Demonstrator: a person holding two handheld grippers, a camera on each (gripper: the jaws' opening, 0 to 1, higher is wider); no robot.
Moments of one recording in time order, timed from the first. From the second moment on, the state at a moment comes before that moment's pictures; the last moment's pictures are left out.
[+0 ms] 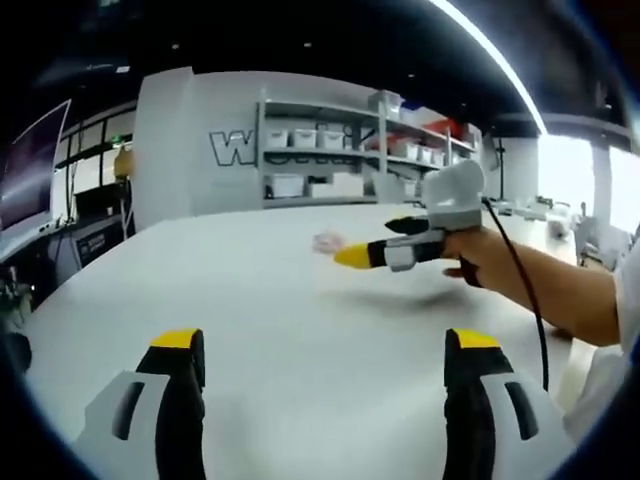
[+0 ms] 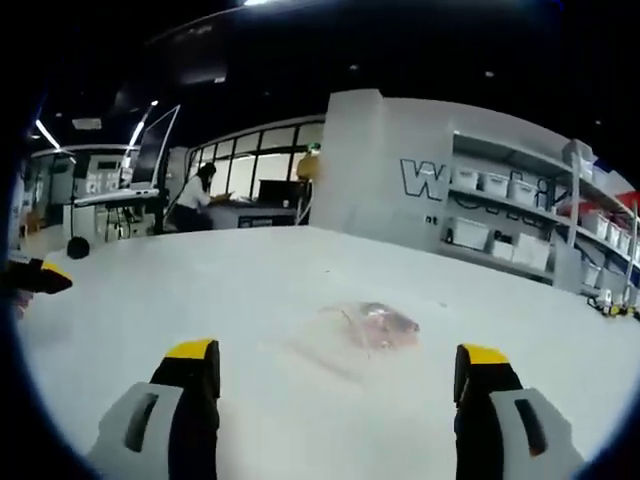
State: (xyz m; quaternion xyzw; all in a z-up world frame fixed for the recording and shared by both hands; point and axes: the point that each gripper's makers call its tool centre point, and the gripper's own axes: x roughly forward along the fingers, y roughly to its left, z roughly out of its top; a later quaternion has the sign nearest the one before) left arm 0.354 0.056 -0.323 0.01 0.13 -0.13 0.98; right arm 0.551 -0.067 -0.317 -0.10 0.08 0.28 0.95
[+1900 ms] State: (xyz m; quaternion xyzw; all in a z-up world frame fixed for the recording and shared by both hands) left arm 0.349 0.042 -0.323 0.01 0.13 -0.16 0.98; right arm 0.509 -0.083 -0.306 -0.08 0.07 0.30 0.95
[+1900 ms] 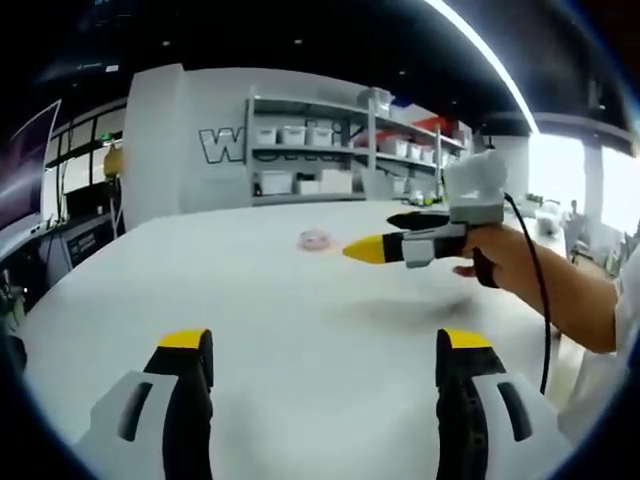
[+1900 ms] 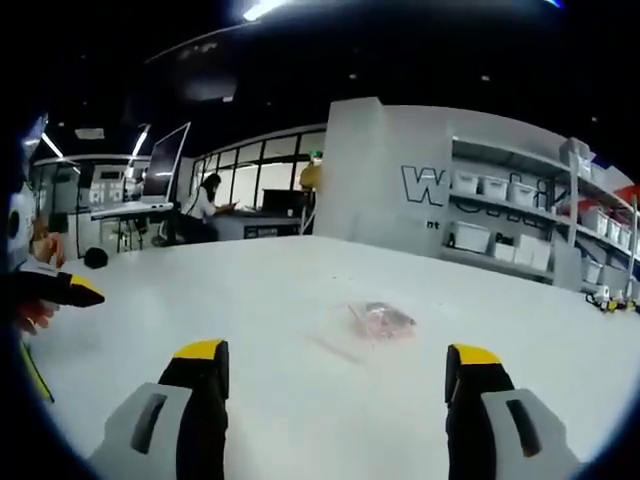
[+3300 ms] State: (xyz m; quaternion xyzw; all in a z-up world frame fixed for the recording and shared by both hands) left arm 0.345 0.042 -0.329 -0.02 0.13 -0.15 0.98; right arm 0.442 -0.117 -0.317 -0.04 0.07 0.28 0.96
